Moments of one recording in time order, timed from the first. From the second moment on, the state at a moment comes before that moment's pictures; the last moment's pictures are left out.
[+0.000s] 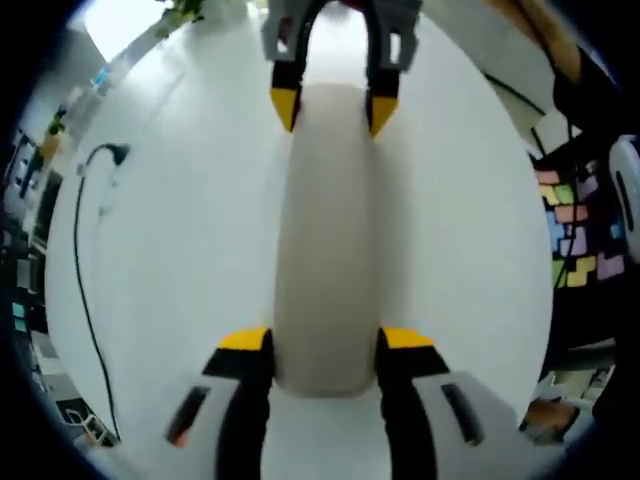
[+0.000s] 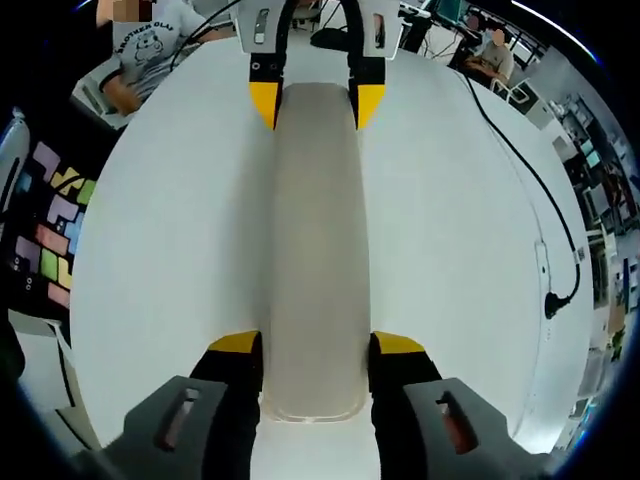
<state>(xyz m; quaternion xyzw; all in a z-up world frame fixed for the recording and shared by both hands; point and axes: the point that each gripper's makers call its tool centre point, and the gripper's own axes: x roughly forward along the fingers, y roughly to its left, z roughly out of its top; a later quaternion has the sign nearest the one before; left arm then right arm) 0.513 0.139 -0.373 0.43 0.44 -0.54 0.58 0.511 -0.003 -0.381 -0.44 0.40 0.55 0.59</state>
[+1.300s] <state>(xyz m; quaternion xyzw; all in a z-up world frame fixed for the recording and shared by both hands) 0.510 0.143 -0.383 0.38 0.46 -0.55 0.58 0.511 -0.008 -0.385 -0.37 0.43 0.55 0.61</state>
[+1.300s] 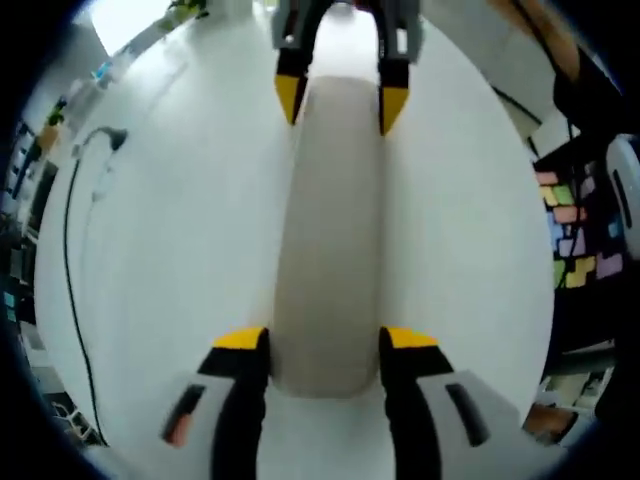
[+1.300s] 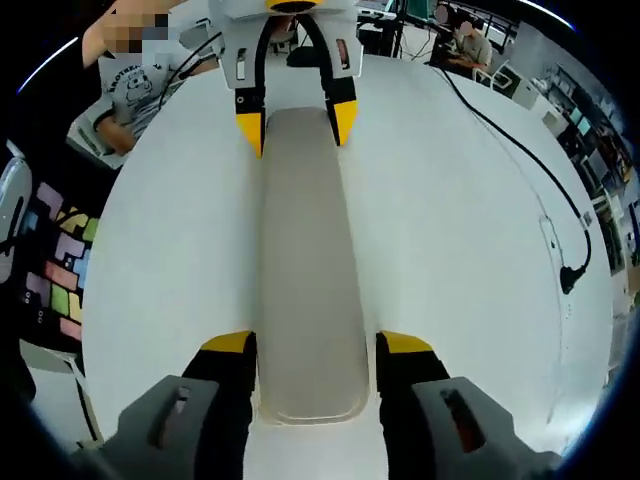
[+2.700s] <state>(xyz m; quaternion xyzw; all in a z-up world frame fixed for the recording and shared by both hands) 0.482 0.175 -0.303 0.11 0.13 -0.40 0.90 0.468 -0.056 -0.297 -0.14 0.09 0.26 0.95</state>
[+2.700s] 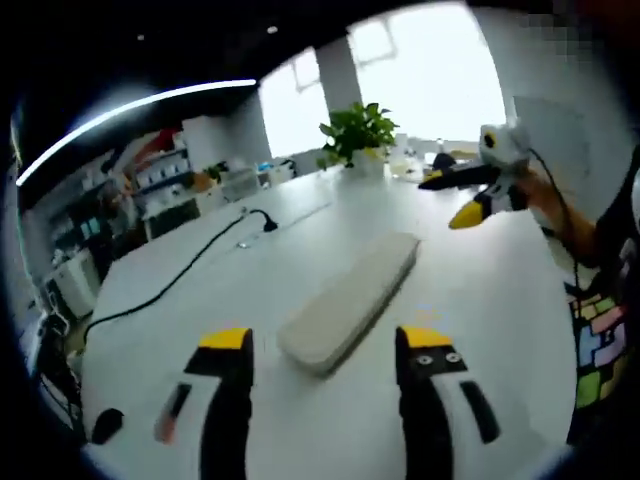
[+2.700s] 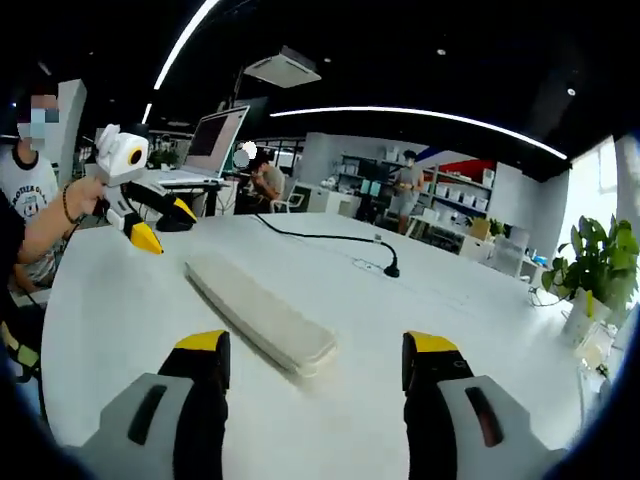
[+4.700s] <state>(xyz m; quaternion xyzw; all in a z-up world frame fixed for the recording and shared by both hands) 0.396 0.251 -0.212 0.05 -0.03 -0.26 0.96 0.340 -0.187 -0.224 -0.09 -0.03 0.02 1.00</state>
